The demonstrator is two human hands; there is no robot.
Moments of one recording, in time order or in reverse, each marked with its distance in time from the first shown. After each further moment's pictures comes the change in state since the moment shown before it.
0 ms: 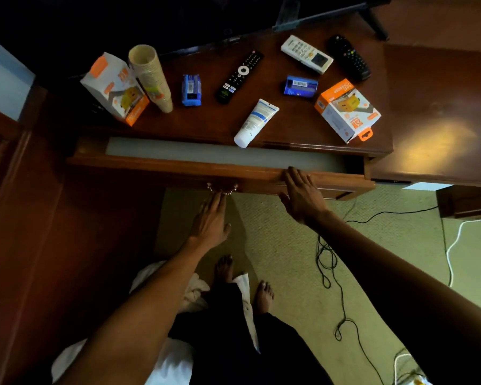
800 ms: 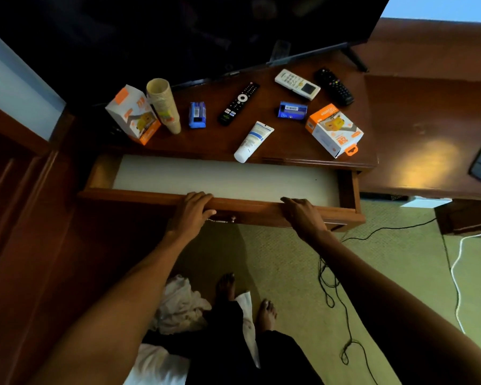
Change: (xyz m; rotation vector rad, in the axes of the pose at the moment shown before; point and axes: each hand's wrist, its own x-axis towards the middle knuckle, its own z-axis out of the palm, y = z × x) left_hand -0.010 -0.031 -0.073 -0.100 0.161 -0.036; right_hand -0.037 0.000 0.000 0.138 0.176 -0.058
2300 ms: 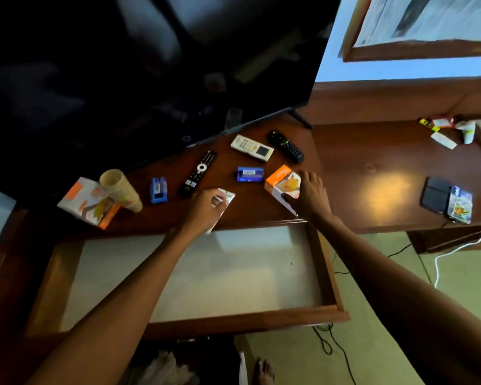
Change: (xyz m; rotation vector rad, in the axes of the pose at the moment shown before) left_hand 0.148 0.158 -0.126 -0.446 0.138 0.117; right_hand 0.117 0.090 -0.160 0.110 0.274 0.413
